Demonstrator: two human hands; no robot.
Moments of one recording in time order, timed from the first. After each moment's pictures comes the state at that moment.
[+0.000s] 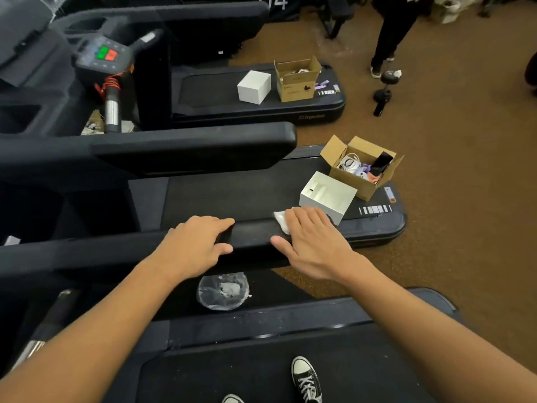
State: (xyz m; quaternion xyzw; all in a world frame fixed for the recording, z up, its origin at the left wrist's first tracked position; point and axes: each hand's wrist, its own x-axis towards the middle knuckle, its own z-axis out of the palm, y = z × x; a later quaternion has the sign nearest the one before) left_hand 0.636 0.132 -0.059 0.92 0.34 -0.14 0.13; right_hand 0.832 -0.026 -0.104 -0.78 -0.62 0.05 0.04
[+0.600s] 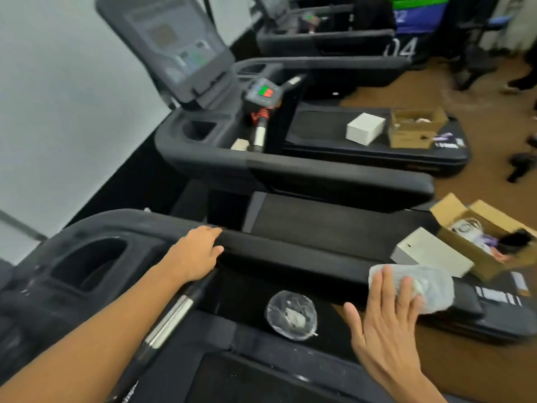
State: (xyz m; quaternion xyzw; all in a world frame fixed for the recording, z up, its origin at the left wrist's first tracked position) left_hand 0.421 0.208 -0.035 0.81 0.57 -0.07 0.12; right_hand 0.705 -0.018 -0.144 -0.82 -0.54 0.07 0.15
